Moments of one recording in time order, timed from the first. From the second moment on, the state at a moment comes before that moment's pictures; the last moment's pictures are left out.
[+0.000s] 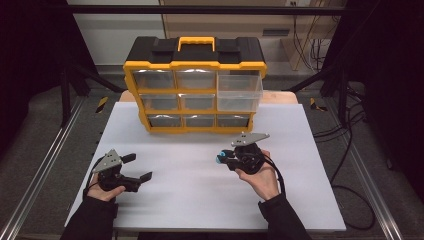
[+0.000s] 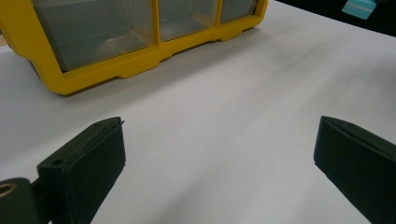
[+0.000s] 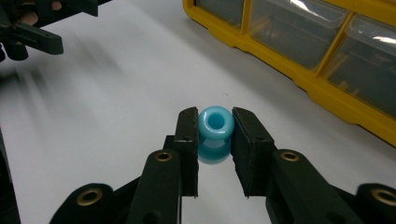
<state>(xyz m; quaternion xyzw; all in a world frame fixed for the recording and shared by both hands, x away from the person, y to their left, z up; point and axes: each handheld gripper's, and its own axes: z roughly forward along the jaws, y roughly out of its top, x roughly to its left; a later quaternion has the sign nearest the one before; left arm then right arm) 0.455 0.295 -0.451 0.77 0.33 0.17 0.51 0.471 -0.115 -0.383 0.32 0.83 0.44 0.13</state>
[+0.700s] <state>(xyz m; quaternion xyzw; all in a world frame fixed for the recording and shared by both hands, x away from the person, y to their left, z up) 0.454 0.296 -0.450 0.77 0.33 0.17 0.52 0.466 -0.124 -0.363 0.31 0.83 0.45 0.14</state>
